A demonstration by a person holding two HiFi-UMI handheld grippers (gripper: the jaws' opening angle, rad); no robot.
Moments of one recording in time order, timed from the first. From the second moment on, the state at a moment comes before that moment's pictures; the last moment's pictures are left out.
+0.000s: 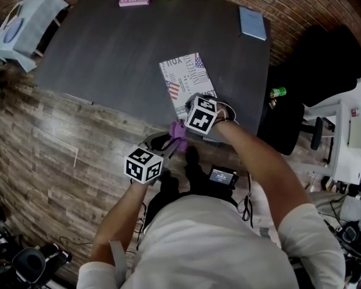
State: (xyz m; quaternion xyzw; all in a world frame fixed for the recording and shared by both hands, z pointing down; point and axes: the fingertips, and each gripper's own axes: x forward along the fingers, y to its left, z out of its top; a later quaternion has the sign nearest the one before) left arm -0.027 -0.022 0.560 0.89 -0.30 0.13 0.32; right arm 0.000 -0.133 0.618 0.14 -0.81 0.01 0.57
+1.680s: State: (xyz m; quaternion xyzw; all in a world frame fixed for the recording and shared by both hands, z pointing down) left arm -0.140 0.033 0.383 0.89 -0.35 -0.13 0.27; right arm 0.021 -0.023 0.399 0.41 -0.88 0.09 0.21
